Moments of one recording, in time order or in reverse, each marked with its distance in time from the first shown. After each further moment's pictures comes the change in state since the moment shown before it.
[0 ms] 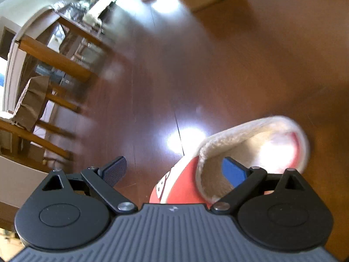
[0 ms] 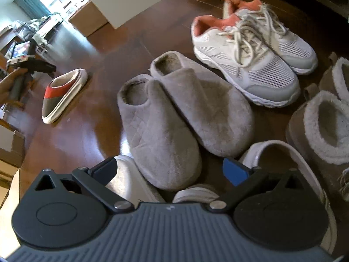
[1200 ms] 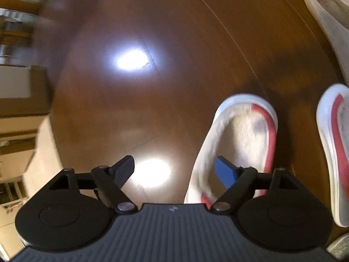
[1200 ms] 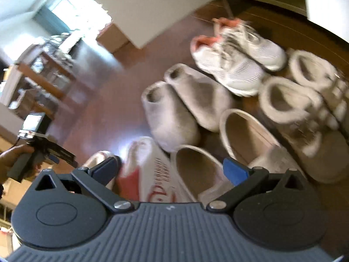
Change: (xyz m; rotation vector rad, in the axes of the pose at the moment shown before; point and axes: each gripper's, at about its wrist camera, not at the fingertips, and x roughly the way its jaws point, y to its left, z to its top) left arm -0.134 -0.008 -0.313 0.208 0.361 -0.400; right arm -0.116 -0.041 -0.047 0.007 -0.046 0.134
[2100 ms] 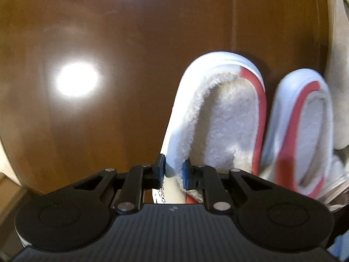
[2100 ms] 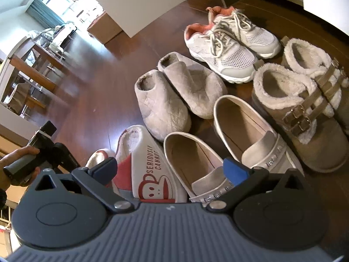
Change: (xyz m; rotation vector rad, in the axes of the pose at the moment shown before) left arm 0.047 -0.043 -0.070 -0.485 0.408 -0.426; right arm 0.002 -0.005 -0.003 -0.002 0.030 0.008
